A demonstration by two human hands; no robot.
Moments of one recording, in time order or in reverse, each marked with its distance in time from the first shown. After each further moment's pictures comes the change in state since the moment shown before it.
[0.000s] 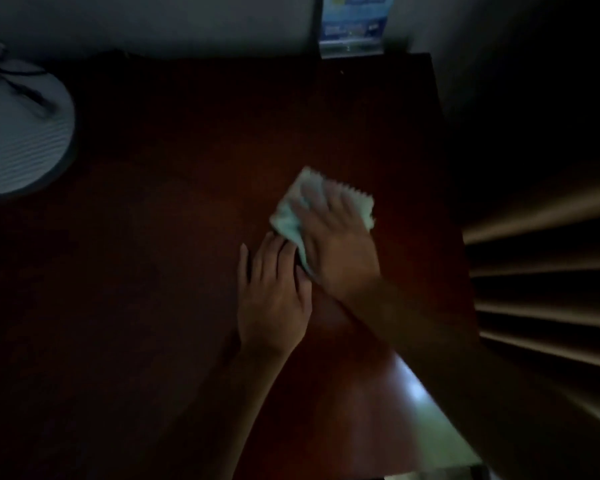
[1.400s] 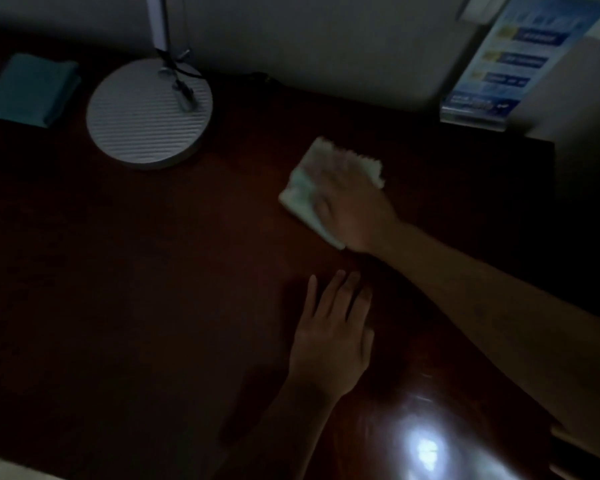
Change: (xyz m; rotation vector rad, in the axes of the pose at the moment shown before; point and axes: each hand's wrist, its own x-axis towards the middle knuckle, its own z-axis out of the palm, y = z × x) left_hand -0.003 -0.002 0.008 0.014 0.045 -0.004; right_hand 0.152 -0.028 0.032 -0.001 -0.114 -0.482
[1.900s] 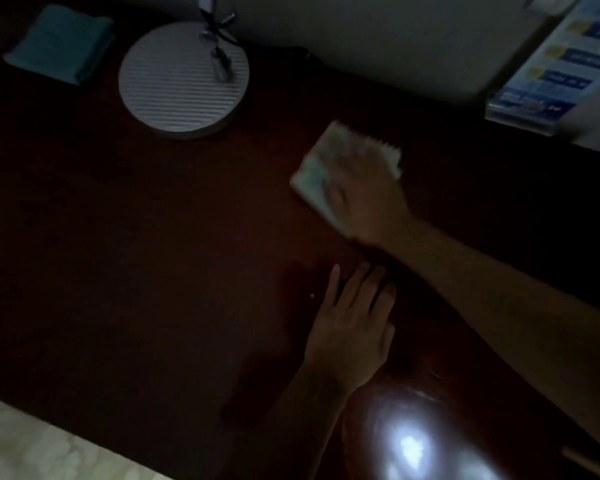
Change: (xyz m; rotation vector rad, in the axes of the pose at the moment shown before) left_hand 0.000 -0.001 0.002 -0.010 0.019 -0.002; right_hand 0.012 -0.022 0.002 0.011 -0.011 -0.027
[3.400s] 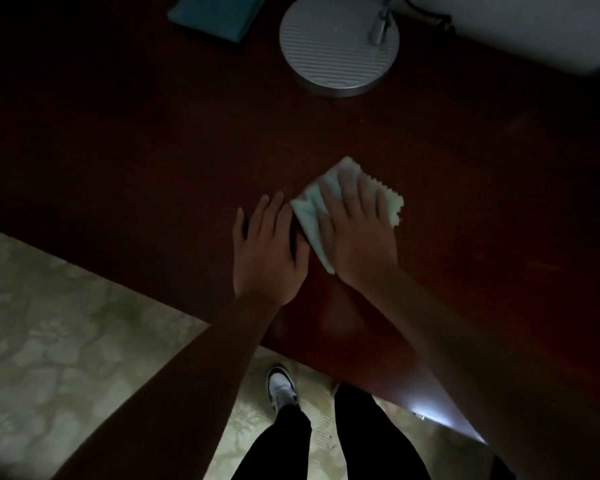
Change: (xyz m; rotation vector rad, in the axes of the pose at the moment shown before) left_hand -0.128 -0.243 -0.128 0.153 0.097 -0.399; right_hand -0.018 -0.266 0.063 -0.086 -0.217 0.248
